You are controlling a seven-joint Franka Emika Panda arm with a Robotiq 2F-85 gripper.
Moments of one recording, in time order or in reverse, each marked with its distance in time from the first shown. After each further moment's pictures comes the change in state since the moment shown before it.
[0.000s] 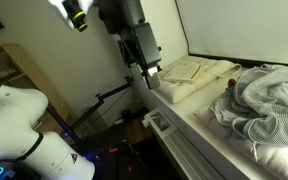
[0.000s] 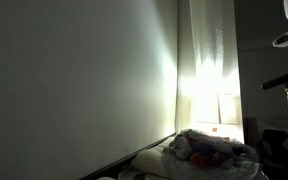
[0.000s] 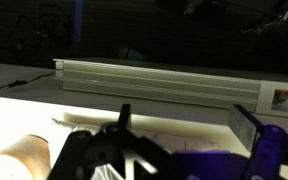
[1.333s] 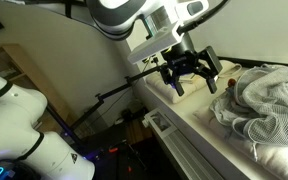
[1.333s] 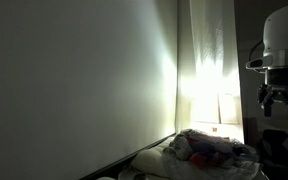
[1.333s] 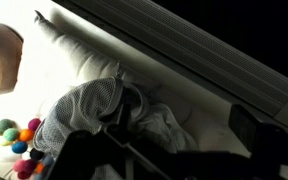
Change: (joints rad) arm 0.043 0.306 0.026 0.009 -0.074 0.460 -0.220
